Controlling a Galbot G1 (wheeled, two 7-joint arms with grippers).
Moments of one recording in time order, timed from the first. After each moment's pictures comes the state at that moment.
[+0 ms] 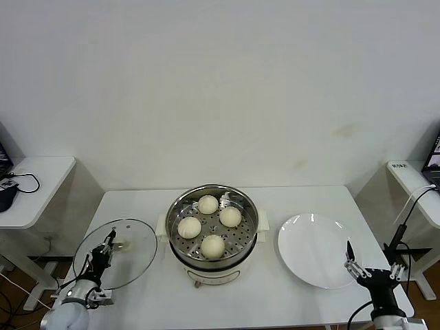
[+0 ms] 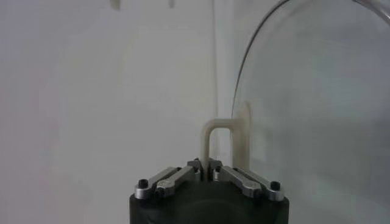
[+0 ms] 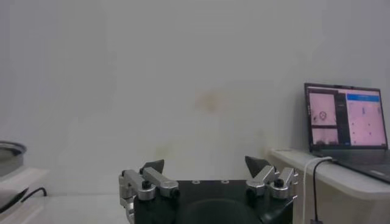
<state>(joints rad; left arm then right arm) 1.31 -1.14 -0.65 -1.50 1.18 -0.16 -0.18 -1.70 1.51 0.92 2.13 0.22 0.07 -0.14</state>
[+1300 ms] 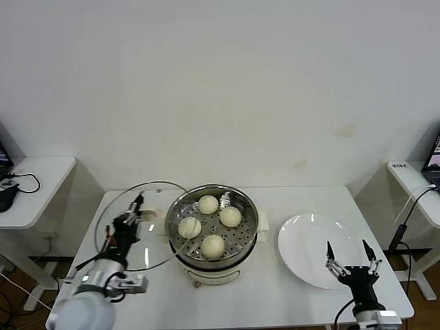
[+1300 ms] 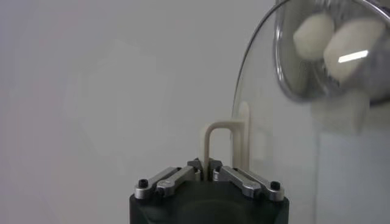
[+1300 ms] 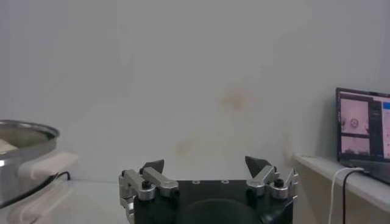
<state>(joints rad) 1.38 -1.05 -0.44 -2.21 1.08 0.28 0.17 -1.68 1.51 0.83 2.11 0.07 0.05 -0.13</state>
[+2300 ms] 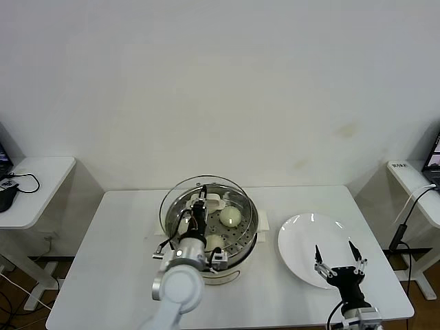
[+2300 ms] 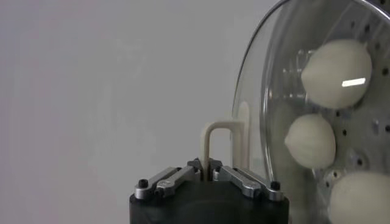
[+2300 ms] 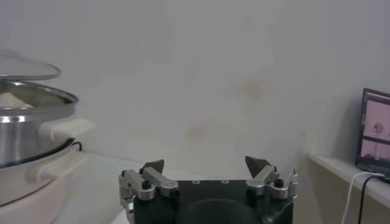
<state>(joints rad) 1.09 -1.47 -0.09 -1.94 1.62 0.34 0.33 -1.65 1.51 0.78 2.05 -0.04 0.06 -0.13</state>
